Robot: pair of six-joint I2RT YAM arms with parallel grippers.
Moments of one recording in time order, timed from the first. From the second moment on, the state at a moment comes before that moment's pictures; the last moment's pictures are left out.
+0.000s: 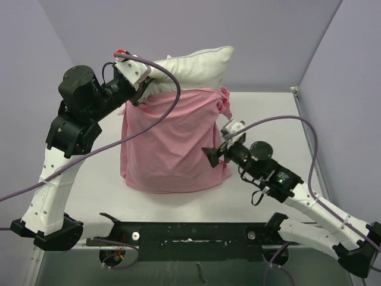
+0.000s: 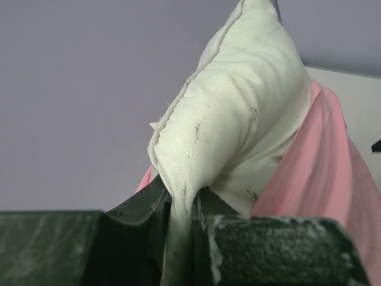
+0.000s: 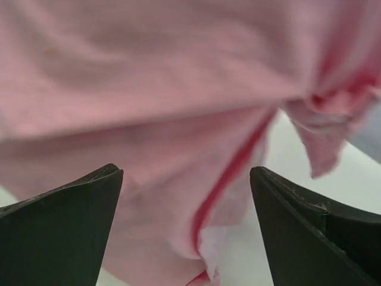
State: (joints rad) left arm -0.48 1.27 1.86 -0.56 0.27 0.40; right arm 0.72 0.83 0.82 -0.05 0.07 -0.06
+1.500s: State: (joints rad) left arm -0.48 1.38 1.93 -0.58 0.15 0.48; right arm 1.13 1.16 0.67 0.34 0.30 -0.24
